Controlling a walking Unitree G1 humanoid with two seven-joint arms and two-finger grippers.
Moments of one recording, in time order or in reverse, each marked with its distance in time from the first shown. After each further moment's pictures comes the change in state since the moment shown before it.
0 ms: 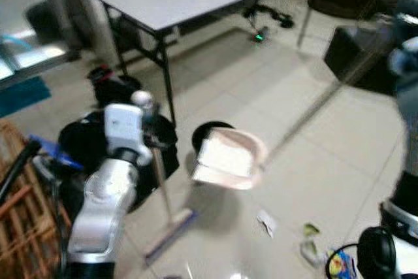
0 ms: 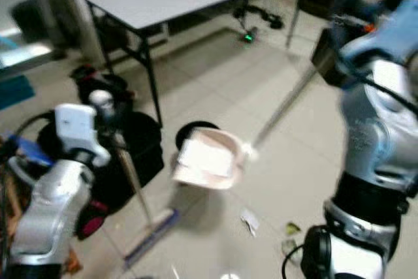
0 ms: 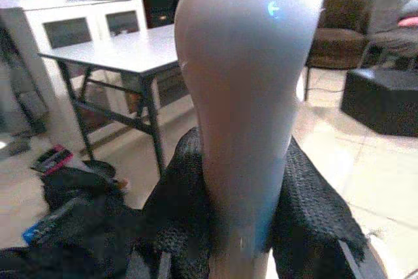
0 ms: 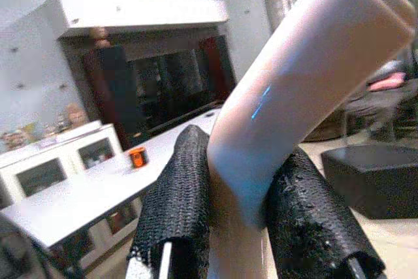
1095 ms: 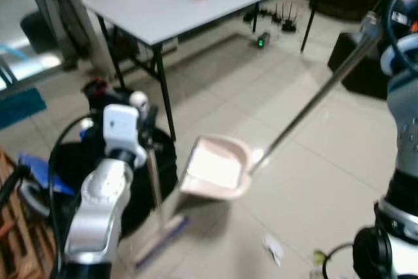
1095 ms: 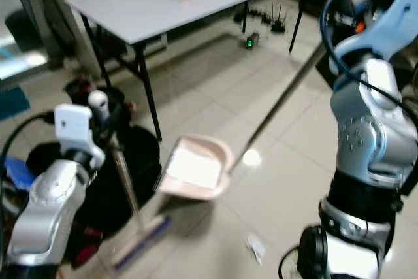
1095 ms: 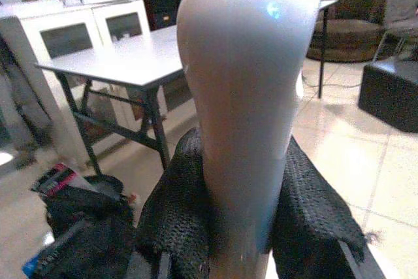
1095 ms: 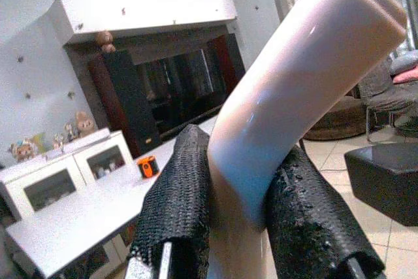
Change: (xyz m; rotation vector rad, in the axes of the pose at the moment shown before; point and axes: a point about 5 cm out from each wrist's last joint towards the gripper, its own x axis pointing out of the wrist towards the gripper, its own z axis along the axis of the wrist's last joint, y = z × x) left arm 0.000 0.003 -0.004 0.026 0.021 -0.008; right arm 0.000 0.003 -0.002 0.038 0.001 0.011
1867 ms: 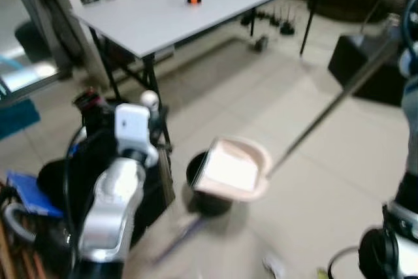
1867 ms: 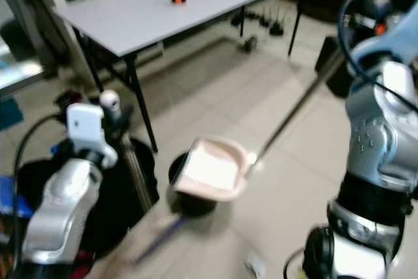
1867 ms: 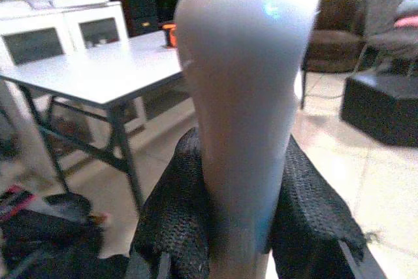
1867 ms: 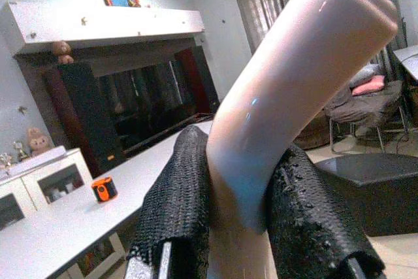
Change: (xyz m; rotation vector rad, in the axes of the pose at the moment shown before) left arm 0.005 -0.020 0.000 -0.069 -0.018 -0.036; right arm 0.000 -0.019 0.003 -0.058 -0.031 -0.079
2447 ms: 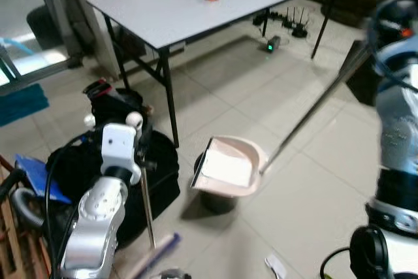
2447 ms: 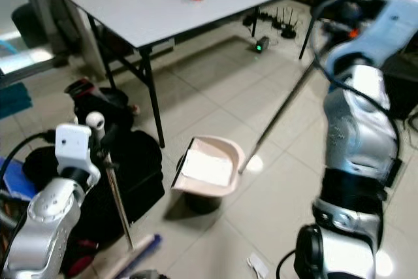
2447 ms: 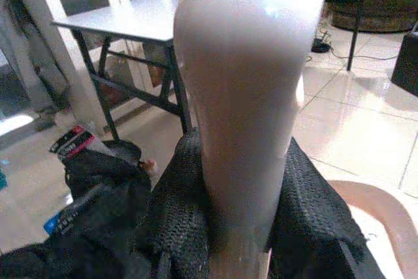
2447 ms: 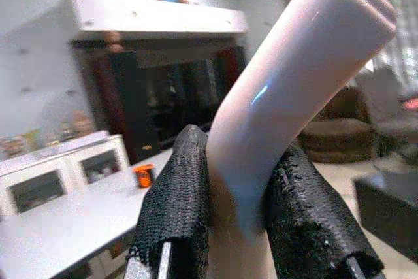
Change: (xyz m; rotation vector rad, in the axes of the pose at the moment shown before) left arm -0.026 0.028 -0.028 0.091 0.128 0.073; right arm 0.012 0.025 -0.024 -0.001 -0.033 0.099
